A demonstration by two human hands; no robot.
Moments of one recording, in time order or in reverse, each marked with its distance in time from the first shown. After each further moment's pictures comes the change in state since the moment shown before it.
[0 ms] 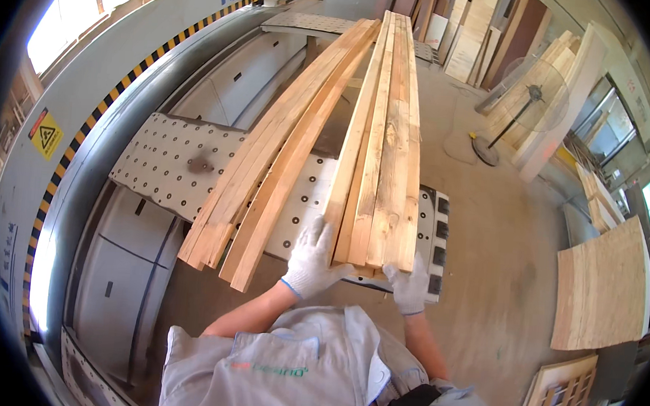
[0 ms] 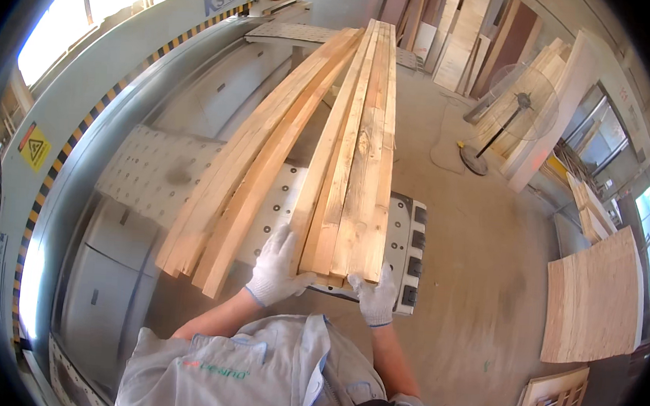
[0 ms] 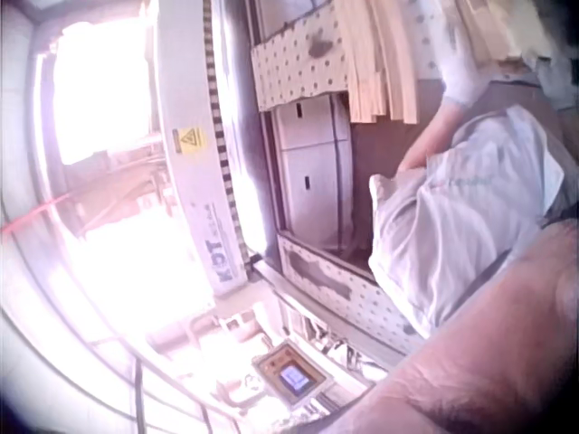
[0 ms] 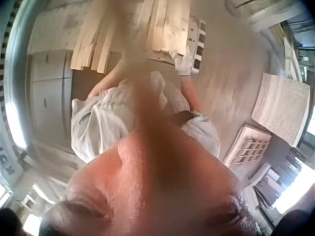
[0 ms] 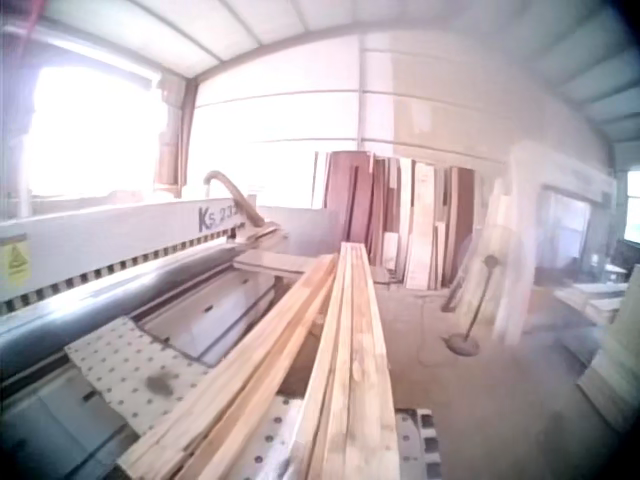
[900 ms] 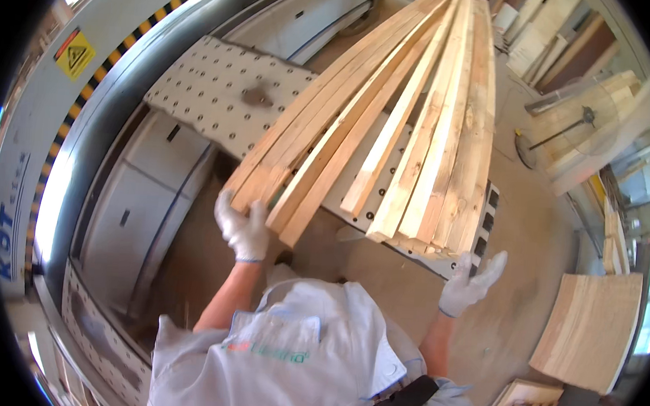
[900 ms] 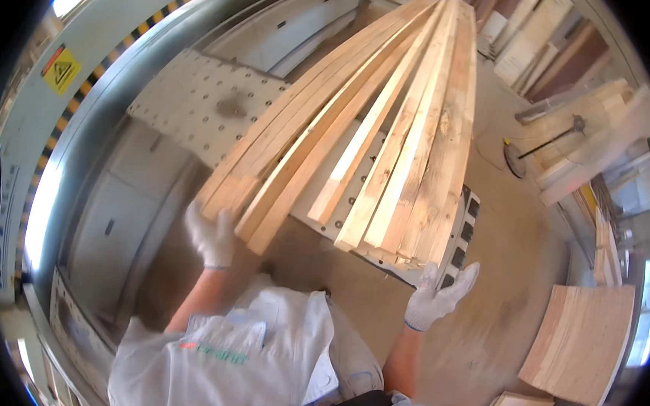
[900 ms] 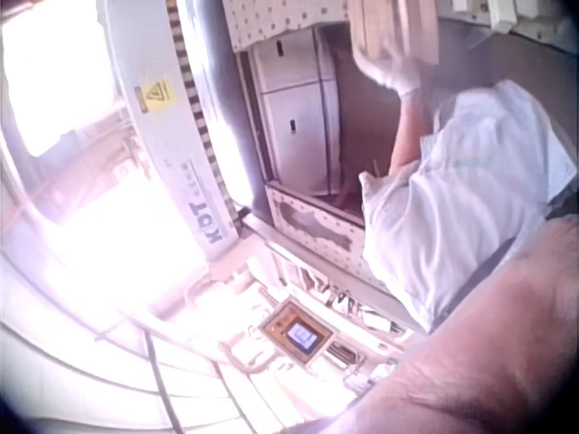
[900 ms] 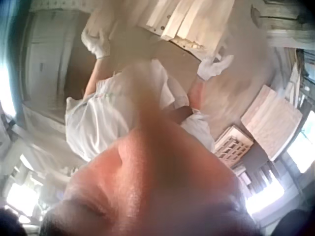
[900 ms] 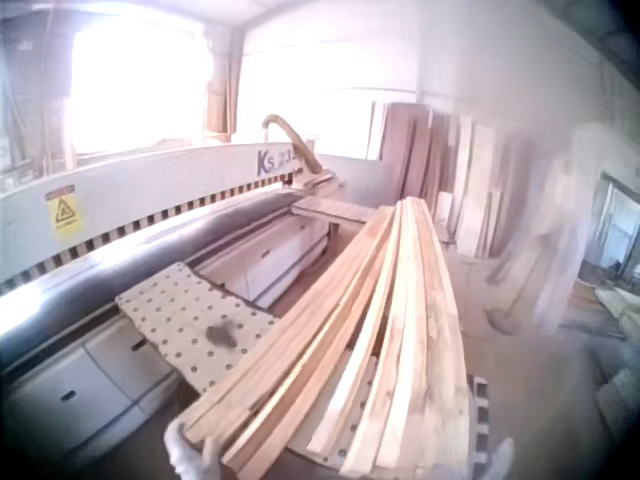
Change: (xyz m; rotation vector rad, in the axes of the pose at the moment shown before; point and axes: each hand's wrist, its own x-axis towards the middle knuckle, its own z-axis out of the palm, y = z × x) left_hand -0.118 -0.157 -0.092 0.072 0.969 -0.598; right_hand -0.033 -0.034 0.016 -0.250 0.504 -0.183
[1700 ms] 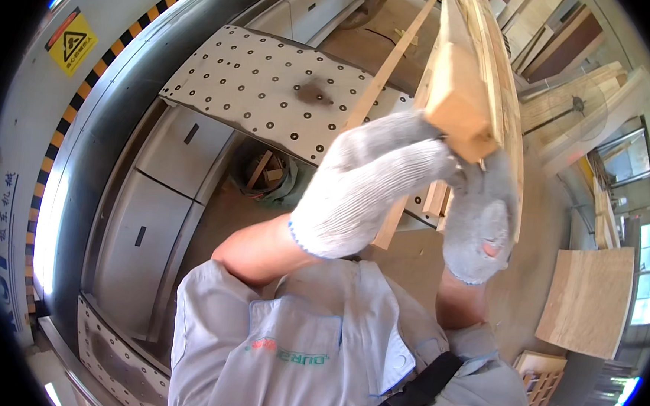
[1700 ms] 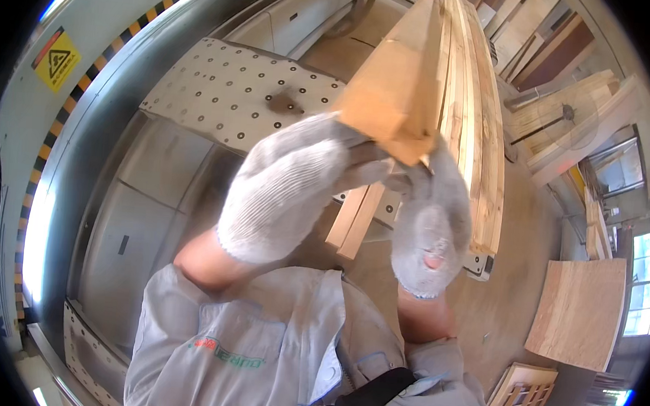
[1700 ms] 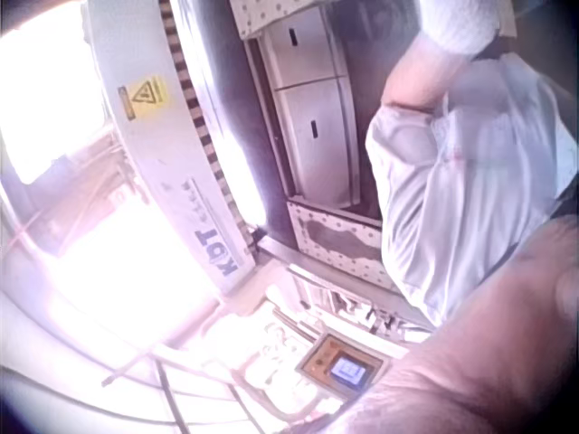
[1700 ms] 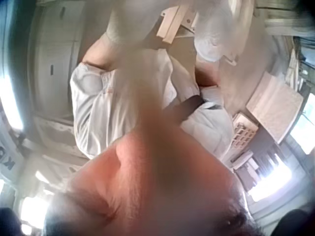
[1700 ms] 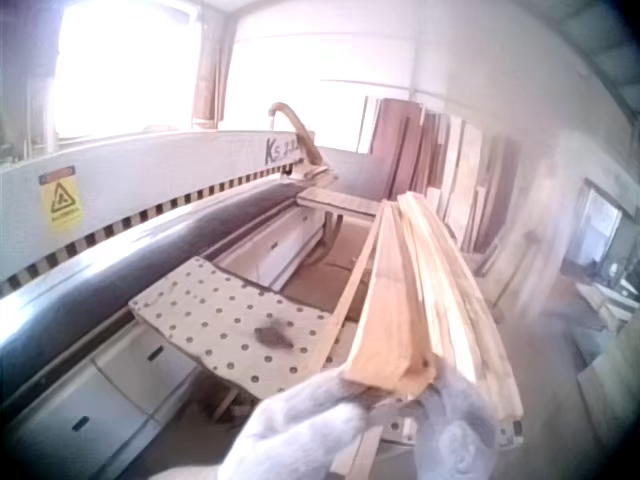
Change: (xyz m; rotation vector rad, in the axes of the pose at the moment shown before) left_hand 0.235 0.129 -0.107 -1.541 -1.375 -0.183; right_hand -0.078 -0.337 0.138 1.163 -0.630 -0.188
